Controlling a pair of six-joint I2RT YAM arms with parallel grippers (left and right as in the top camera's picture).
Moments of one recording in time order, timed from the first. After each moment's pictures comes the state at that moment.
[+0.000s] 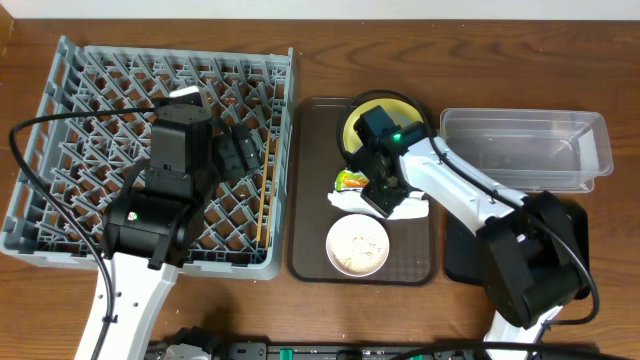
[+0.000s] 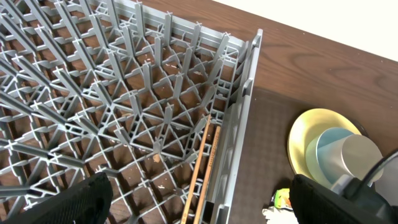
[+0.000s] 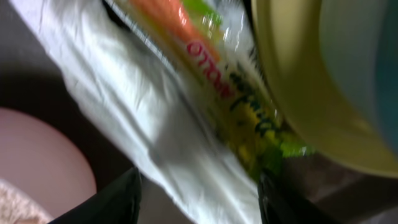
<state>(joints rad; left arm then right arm) -0.23 1.12 1.17 -0.79 -0.14 -0.44 0.54 1.92 1.33 -0.93 0.02 -0.28</state>
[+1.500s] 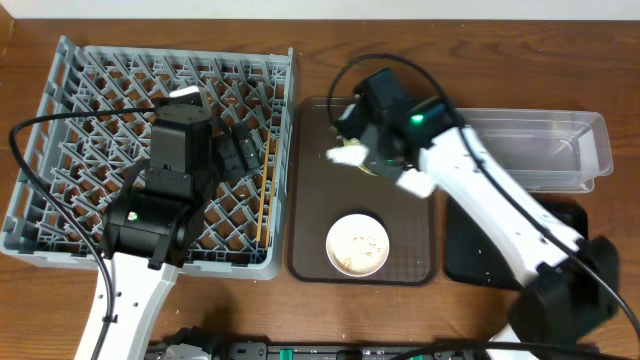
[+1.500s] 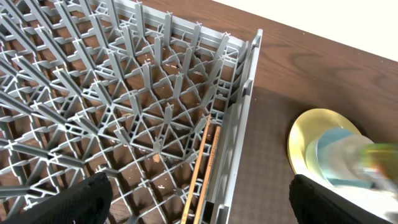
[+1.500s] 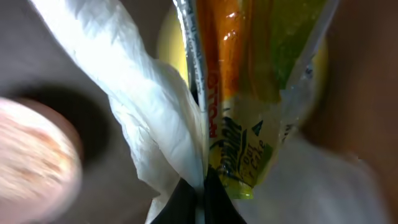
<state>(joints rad) -0.23 1.12 1.17 -0.79 -0.14 -0.44 0.54 1.76 1.56 -1.08 0.17 -0.45</state>
